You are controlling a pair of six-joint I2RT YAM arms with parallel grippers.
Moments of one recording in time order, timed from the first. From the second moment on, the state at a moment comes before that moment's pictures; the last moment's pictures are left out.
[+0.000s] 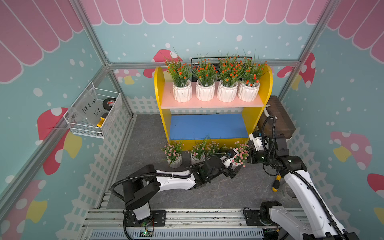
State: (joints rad) left arm -1.13 1.72 0.96 0.55 -0.15 0.00; right arm 0.13 0.95 0.94 -0.80 -0.52 0.20
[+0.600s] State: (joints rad) left arm -1.13 1.72 0.99 0.50 -0.14 0.00; right arm 0.13 0.95 0.93 -0.76 -0.51 0.21
